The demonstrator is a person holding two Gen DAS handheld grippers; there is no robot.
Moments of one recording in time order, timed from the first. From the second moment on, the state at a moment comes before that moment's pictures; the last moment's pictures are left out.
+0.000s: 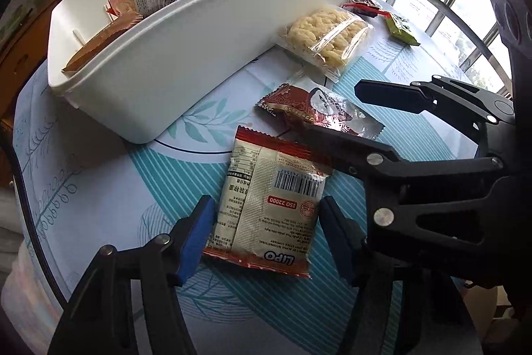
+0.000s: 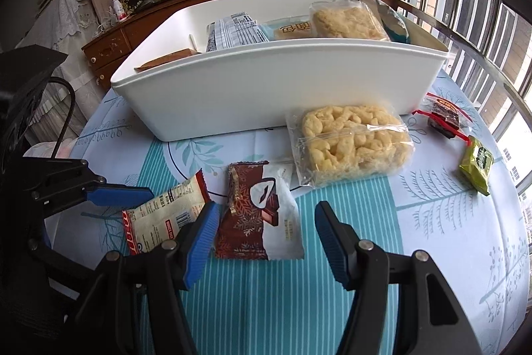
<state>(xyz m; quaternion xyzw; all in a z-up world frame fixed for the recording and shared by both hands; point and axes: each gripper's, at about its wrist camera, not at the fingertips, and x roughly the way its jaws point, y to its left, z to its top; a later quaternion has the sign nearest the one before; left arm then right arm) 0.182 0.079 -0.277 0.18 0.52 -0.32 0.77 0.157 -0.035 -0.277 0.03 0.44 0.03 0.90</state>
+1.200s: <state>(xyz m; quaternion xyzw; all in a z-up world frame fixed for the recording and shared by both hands) 0.168 0.181 -0.253 0.03 0.52 -0.28 0.81 0.157 -0.022 -0.281 0.05 0.46 -0.02 0.88</state>
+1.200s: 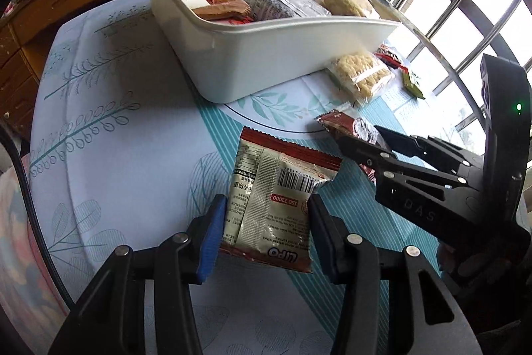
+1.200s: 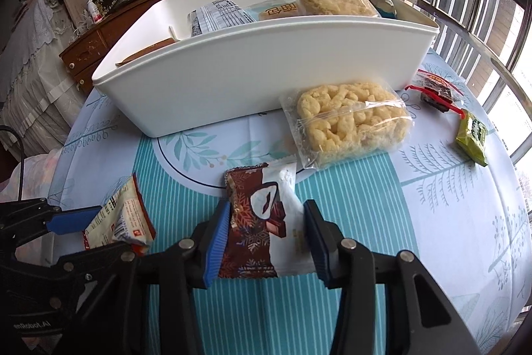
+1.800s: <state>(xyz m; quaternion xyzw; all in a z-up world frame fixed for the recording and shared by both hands) 0.171 0.210 -0.174 -0.06 0.45 -0.26 0.85 0.151 0.018 -0.223 0.07 0.42 0.06 0.90</state>
